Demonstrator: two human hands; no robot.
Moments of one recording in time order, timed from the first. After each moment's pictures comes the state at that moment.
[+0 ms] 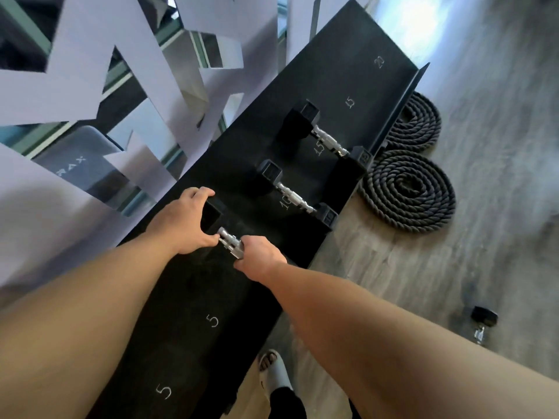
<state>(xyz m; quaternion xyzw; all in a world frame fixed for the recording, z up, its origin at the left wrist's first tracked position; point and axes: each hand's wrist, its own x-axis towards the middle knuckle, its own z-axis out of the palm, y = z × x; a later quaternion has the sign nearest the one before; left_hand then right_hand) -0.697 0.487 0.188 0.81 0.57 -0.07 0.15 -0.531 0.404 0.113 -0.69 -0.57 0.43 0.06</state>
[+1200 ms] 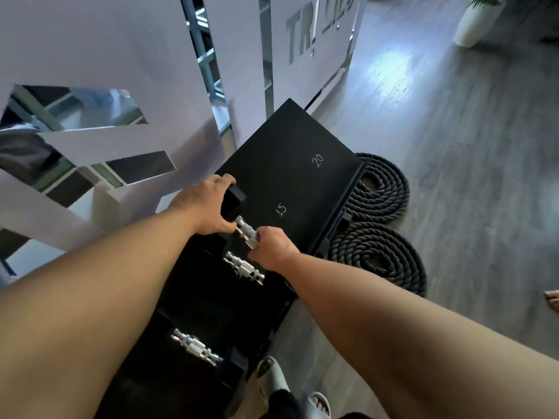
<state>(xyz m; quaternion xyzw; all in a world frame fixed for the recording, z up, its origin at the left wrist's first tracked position) -0.328 0.765 0.285 0.85 0.51 -0.07 0.12 -0.168 0.675 0.191 -0.70 -0.59 0.39 0.11</state>
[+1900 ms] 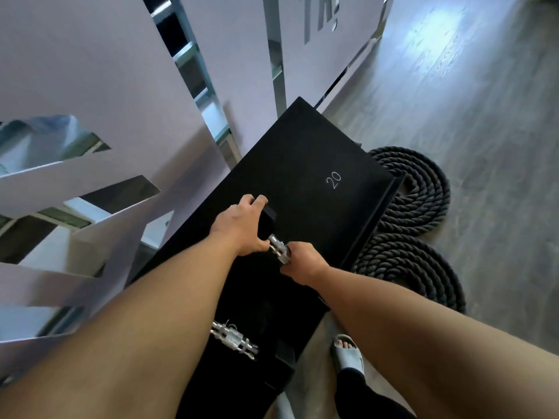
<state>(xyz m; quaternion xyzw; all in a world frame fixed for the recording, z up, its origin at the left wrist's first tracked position) -0.203 0.903 0.184 0.81 0.55 -0.15 0.16 -0.051 0.822 0.083 -0.68 -0.59 0.44 0.05</state>
